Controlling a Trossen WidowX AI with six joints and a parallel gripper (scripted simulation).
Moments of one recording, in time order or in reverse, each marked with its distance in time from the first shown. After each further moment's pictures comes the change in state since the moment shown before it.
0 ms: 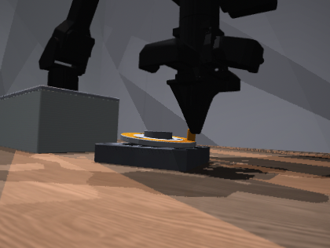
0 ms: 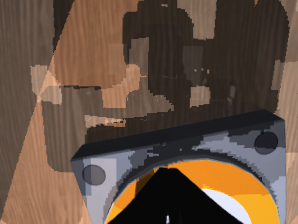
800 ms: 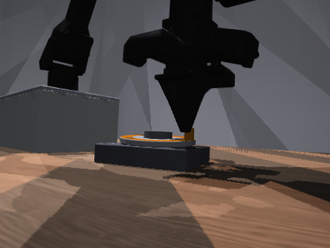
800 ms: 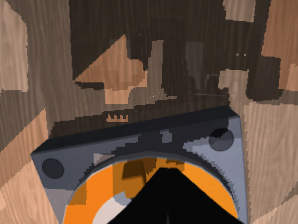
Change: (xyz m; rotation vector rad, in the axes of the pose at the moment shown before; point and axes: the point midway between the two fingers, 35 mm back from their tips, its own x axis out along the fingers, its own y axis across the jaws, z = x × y) arm -0.003 -0.027 0.001 -0.003 0.011 0.008
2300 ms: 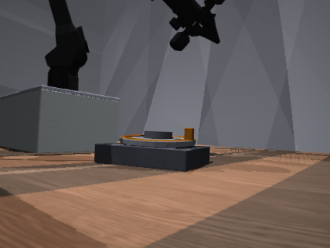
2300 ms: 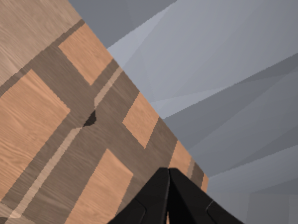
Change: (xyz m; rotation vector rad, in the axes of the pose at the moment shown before) arm -0.234 0.317 -0.124 -2.058 -1.280 0.001
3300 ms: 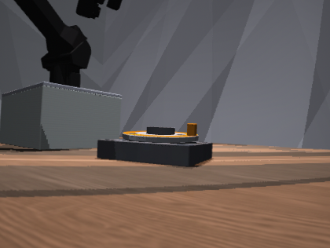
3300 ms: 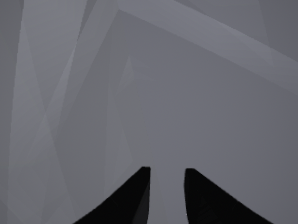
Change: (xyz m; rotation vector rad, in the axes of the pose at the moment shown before) arm -0.309 0.104 0.256 -1.462 -1.052 -1.474
